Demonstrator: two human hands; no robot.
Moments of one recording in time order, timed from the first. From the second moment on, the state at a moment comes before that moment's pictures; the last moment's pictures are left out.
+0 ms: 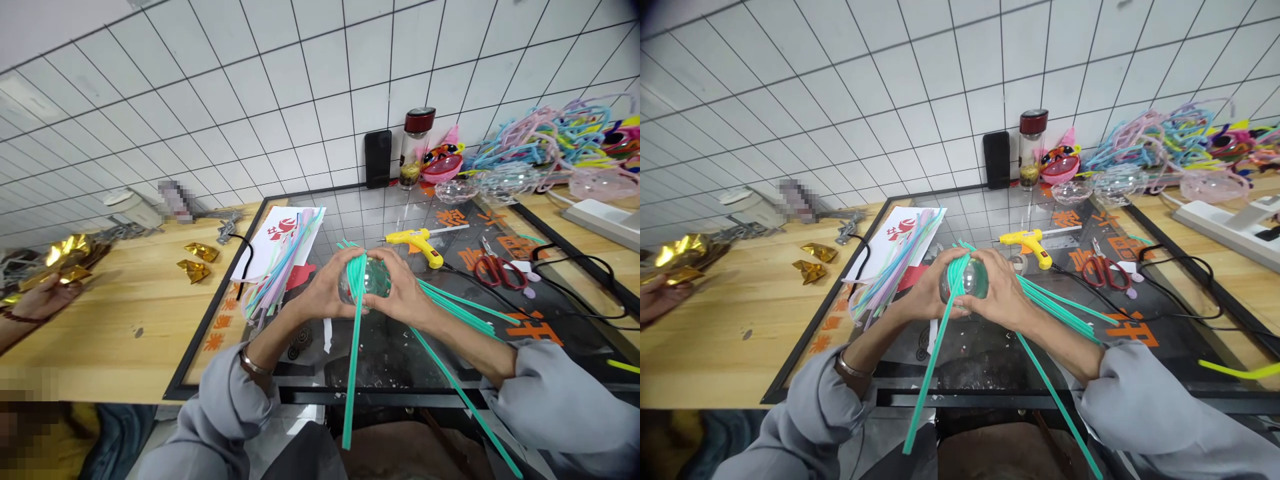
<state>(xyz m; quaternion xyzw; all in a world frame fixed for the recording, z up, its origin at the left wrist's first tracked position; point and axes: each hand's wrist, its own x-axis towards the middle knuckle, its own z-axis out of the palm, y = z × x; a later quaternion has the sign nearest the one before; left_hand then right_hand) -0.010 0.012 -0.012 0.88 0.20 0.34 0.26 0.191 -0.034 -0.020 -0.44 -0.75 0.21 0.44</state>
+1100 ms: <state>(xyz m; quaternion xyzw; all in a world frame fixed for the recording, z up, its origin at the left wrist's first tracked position) -0.009 0.004 -0.002 0.82 0.25 0.32 0.40 0.190 -0.036 -0.019 -0.44 -0.74 0.27 0.44</state>
